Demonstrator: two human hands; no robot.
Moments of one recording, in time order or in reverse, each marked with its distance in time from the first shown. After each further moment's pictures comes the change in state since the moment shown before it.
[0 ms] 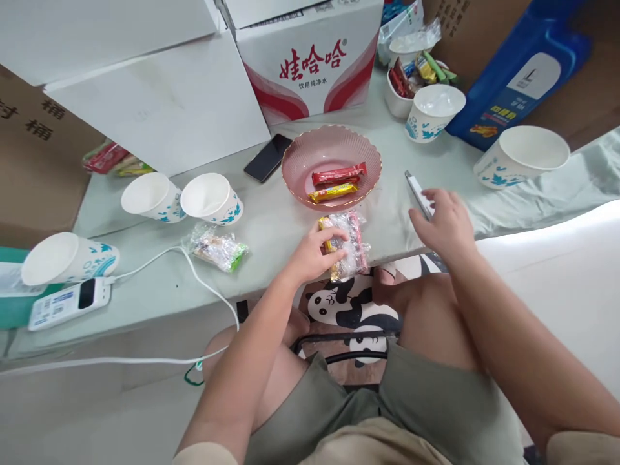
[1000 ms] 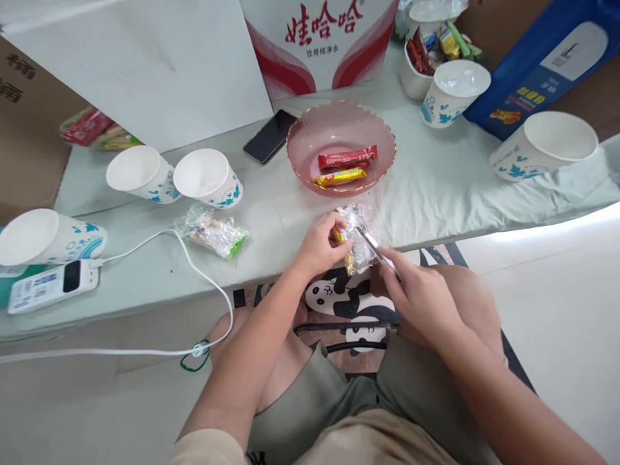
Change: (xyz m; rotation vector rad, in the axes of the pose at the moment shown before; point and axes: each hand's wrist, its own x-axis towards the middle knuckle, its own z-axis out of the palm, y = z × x) left_hand -0.002 -0.024 0.027 -0.153 0.093 0.038; right_hand -0.121 -0.043 -0.005 -0.085 -0.319 -0.317
